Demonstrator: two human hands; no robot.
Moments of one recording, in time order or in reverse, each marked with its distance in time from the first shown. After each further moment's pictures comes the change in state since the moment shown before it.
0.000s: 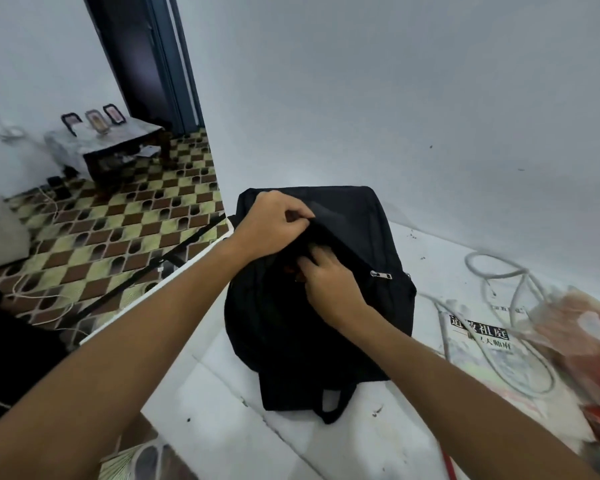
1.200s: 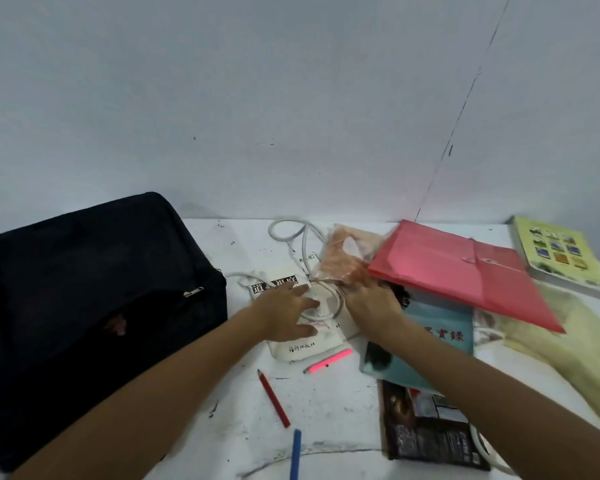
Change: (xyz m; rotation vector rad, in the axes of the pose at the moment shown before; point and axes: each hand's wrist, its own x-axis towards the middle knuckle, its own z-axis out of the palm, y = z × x) left_hand -0.035 0.146 0.274 0.369 -0.893 0.576; right_hand -0.243 0.192 -0.097 -0.655 -0.531 0.683
